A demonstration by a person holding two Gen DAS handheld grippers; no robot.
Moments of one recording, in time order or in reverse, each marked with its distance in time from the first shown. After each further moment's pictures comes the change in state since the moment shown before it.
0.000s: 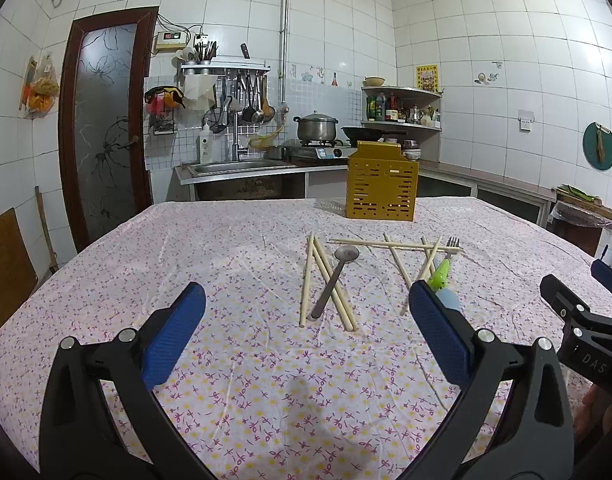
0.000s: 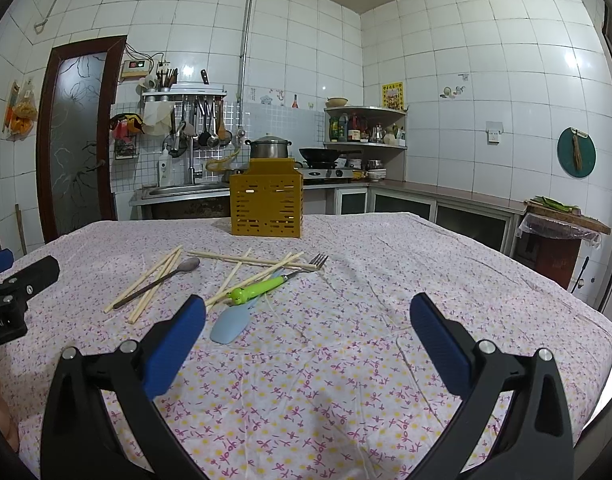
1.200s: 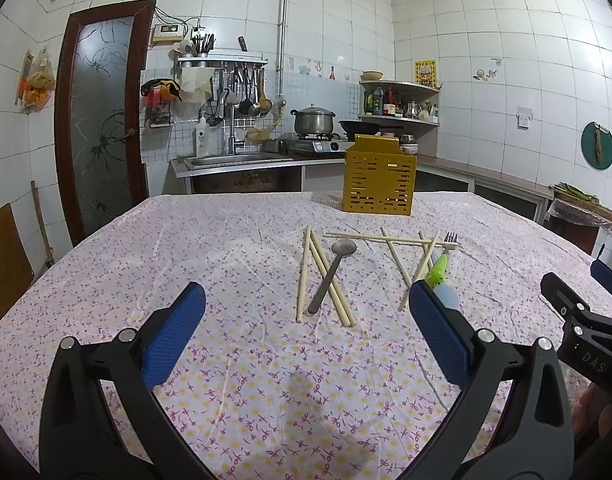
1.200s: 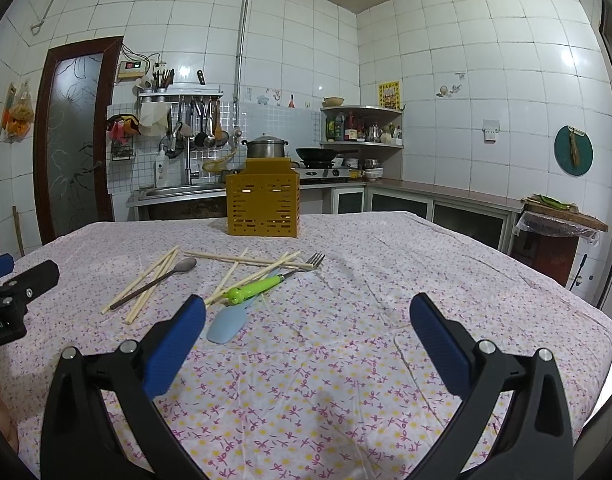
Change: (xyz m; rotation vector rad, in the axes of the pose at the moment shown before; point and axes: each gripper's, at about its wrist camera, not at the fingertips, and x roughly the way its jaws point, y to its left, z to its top) left arm 0.010 0.001 -0.001 -0.009 0.030 -0.020; right arm 0.001 -0.003 0.001 0.009 -0.001 -0.011
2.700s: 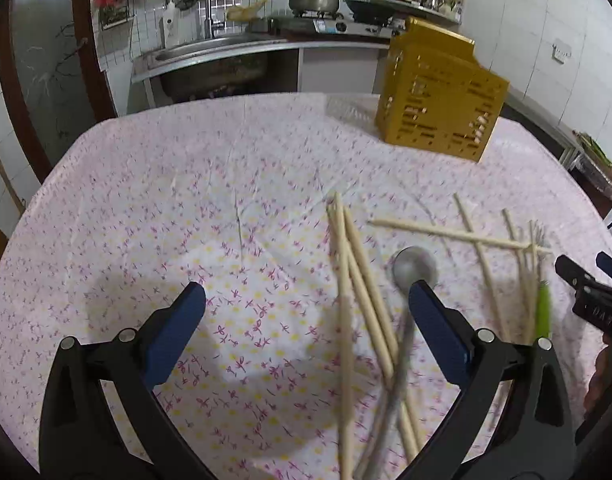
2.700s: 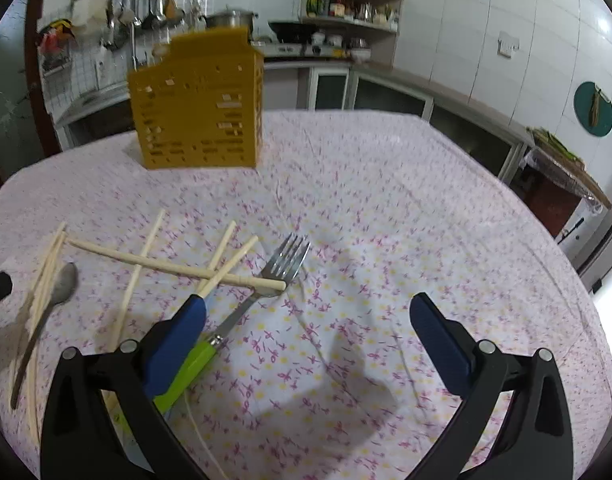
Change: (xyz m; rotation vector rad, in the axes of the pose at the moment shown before) left arm 0.241 0.031 0.073 -0.007 0.503 -0.041; right arm 0.252 0.002 0.043 -0.009 0.546 -0.126
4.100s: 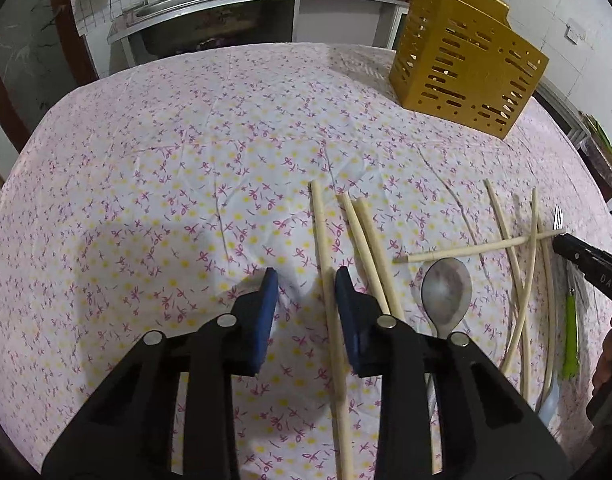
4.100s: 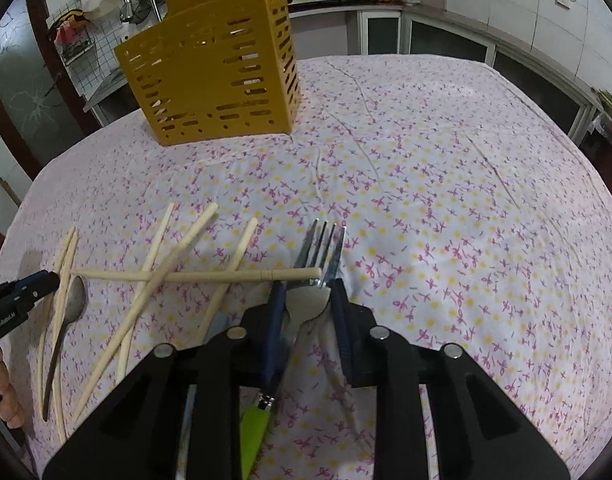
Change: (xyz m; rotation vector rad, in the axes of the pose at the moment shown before) left arm 0.053 0.004 0.023 -0.015 0.192 -0.039; right arm 0.066 -0.001 0.037 -0.013 0.199 0.234
